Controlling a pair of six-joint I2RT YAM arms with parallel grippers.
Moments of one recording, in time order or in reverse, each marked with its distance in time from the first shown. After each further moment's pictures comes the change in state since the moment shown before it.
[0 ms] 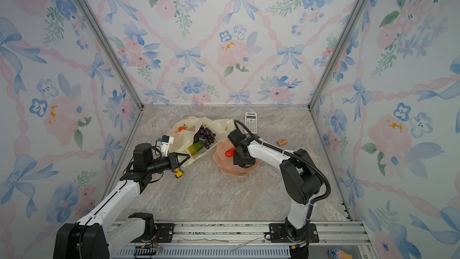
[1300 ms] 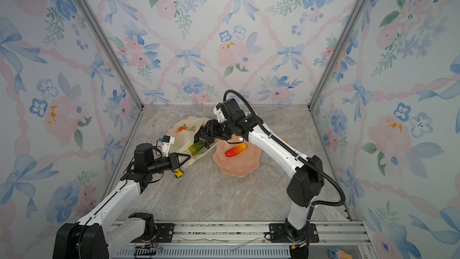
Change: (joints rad) left arm -0.015 0.000 0.000 -0.001 -0.010 0.001; right arm 0.059 0.057 0.541 0.069 -0.528 0.097
